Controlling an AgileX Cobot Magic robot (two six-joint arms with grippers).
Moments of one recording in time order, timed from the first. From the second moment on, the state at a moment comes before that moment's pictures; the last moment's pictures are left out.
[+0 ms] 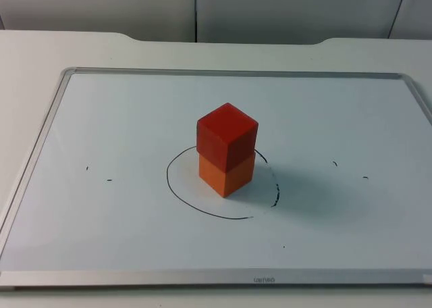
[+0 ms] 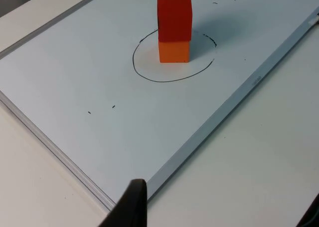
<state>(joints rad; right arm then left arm) 0.68 0.00 -0.52 -0.02 1.09 0.00 -0.84 0.11 -0.51 0.10 1.08 -0.01</state>
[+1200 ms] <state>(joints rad) 0.68 0.00 -0.52 -0.03 1.09 0.00 -0.84 0.11 -0.51 0.09 1.08 -0.01</state>
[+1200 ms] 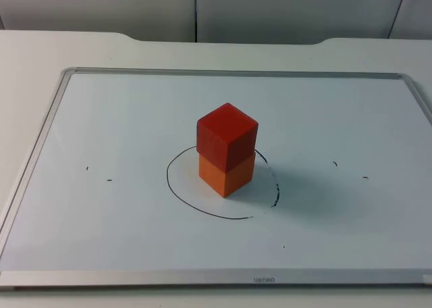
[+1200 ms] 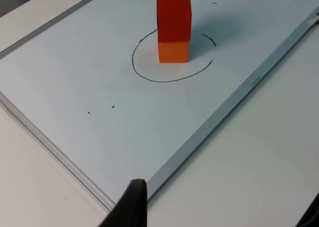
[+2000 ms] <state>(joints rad) 0.66 0.00 -0.52 -0.02 1.09 0.00 -0.83 0.00 -0.51 0.09 1.08 -0.01</state>
